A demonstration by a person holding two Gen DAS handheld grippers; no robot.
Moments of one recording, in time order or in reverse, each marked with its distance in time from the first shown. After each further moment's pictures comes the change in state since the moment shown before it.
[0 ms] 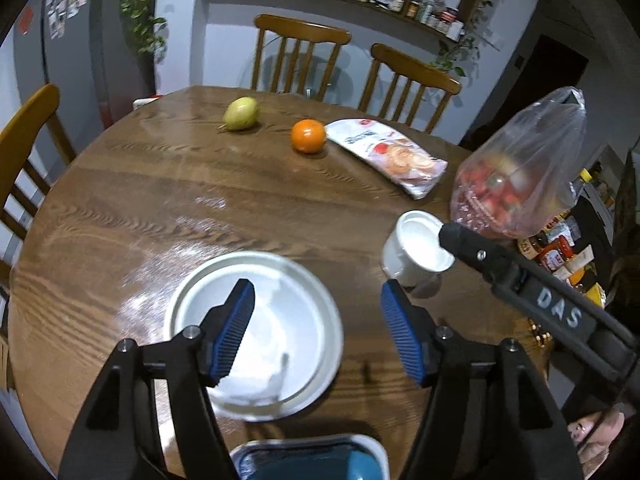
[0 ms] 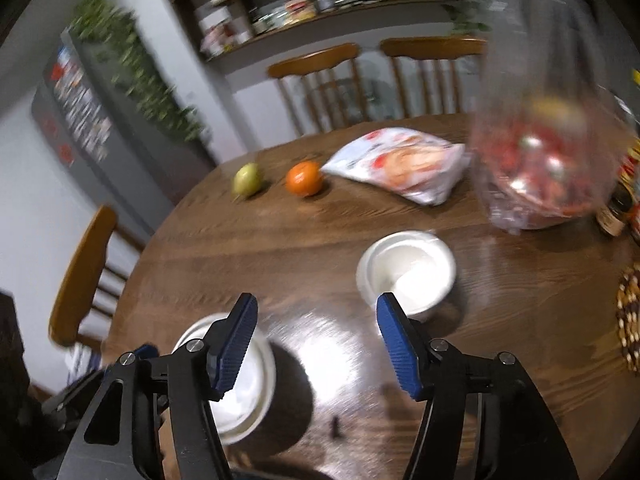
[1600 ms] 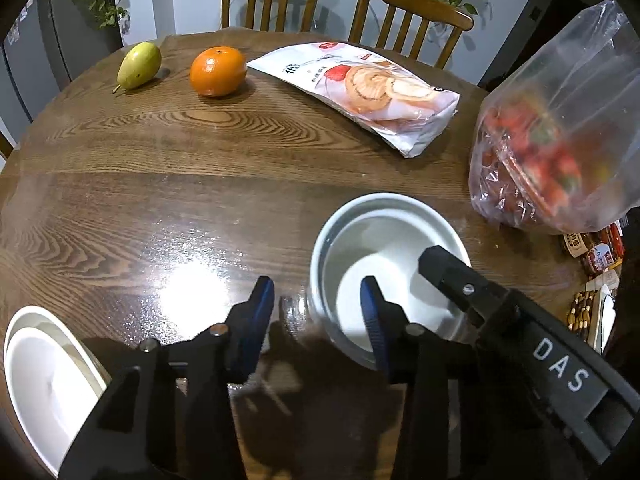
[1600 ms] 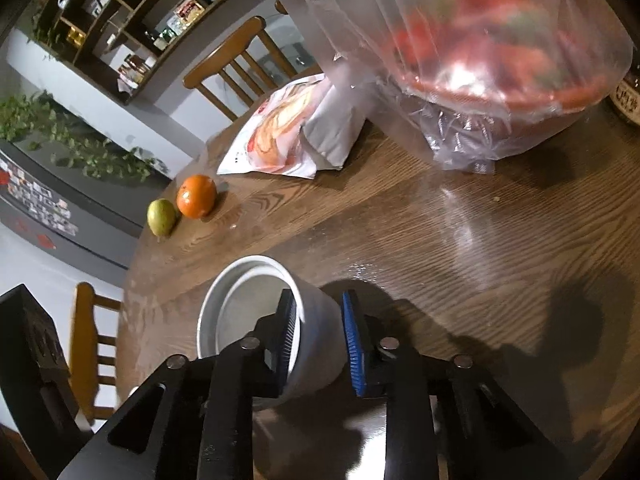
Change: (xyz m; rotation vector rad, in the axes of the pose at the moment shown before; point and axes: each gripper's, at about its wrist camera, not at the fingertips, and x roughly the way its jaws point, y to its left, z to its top) left arm 0.167 -0.086 0.018 0.036 0.185 0.063; right arm 0.094 -0.131 0.006 0.327 0.116 0.081
